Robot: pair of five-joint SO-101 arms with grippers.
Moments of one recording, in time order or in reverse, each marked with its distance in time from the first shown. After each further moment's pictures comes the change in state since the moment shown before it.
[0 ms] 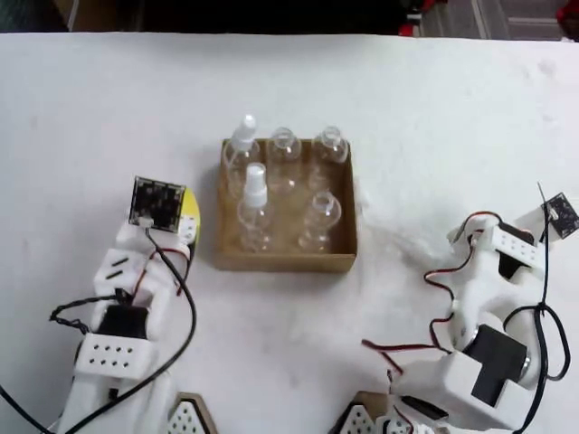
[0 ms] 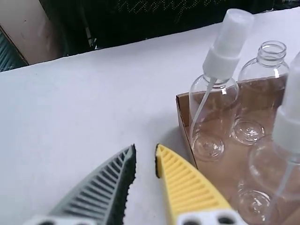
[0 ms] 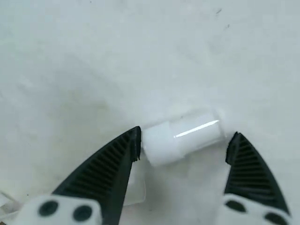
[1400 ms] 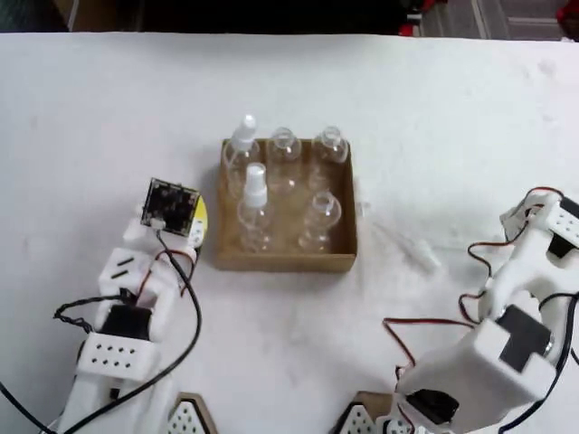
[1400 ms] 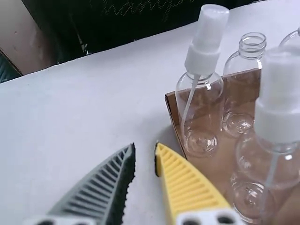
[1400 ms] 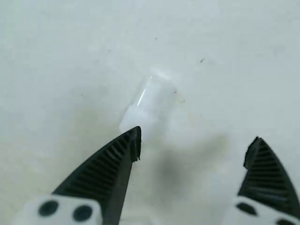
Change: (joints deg) left arm 2.0 0.0 0.0 0.0 -3.9; right arm 9.0 12.9 -25.1 12.9 -1.3
